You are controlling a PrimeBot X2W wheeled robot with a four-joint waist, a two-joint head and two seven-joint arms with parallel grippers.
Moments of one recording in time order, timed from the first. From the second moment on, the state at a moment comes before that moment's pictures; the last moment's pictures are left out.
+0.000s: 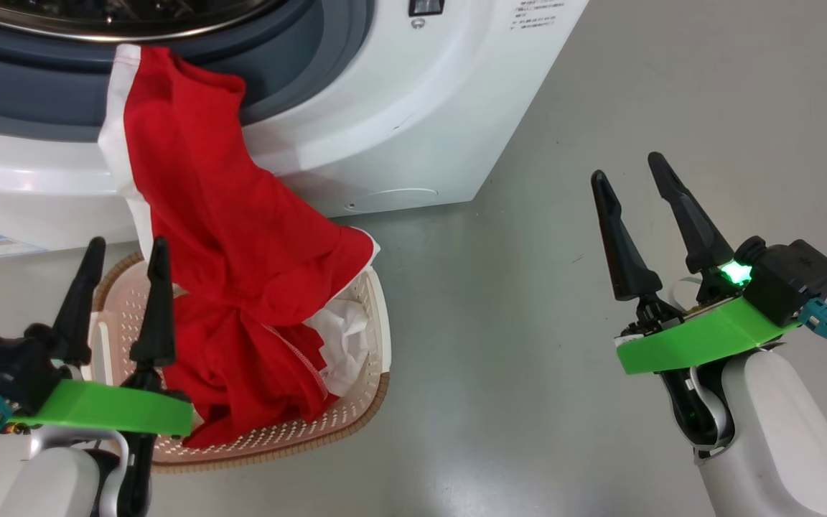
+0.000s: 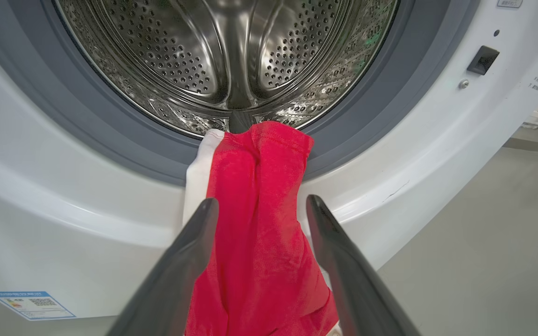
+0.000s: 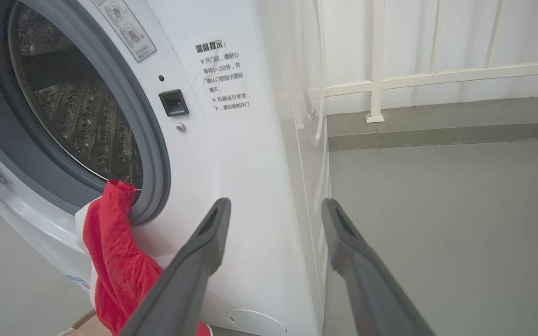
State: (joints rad) left arm -0.28 0.31 -0.27 0.02 -0.54 0.08 -0.20; right arm -0.40 -0.13 0.15 0.11 0.35 0.13 -0.26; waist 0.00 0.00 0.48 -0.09
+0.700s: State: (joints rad) left arm -0.53 0.31 -0.30 0.43 -0.59 -0.01 -0.10; right arm -0.41 -0.13 0.17 0.12 0.35 0.13 -0.26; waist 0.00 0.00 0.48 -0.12
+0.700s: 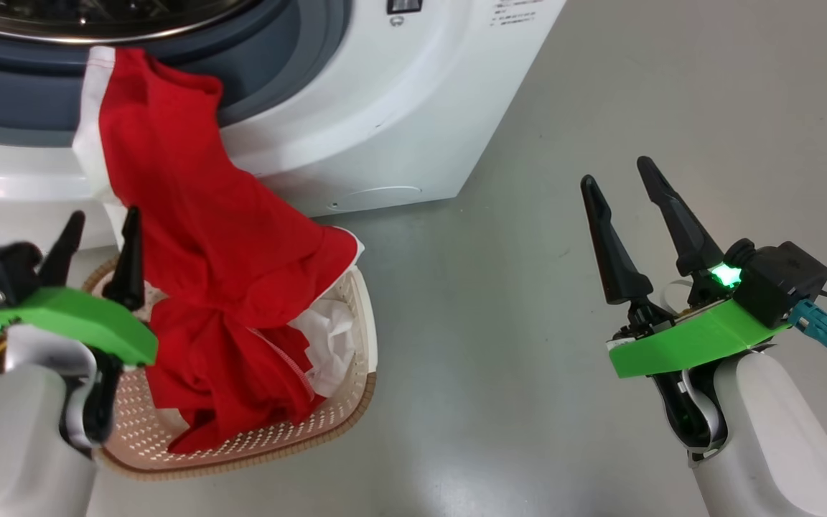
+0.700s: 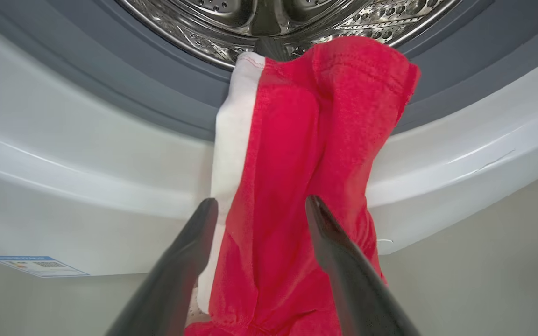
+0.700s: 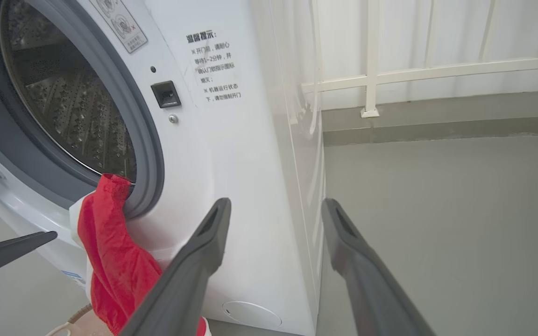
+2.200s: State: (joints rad) left arm -0.90 0.26 -0.49 0.94 -0.70 -0.13 -0.22; right arm -0.41 -0.11 0.15 0.11 0.35 0.13 -0.26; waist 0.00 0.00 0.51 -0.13
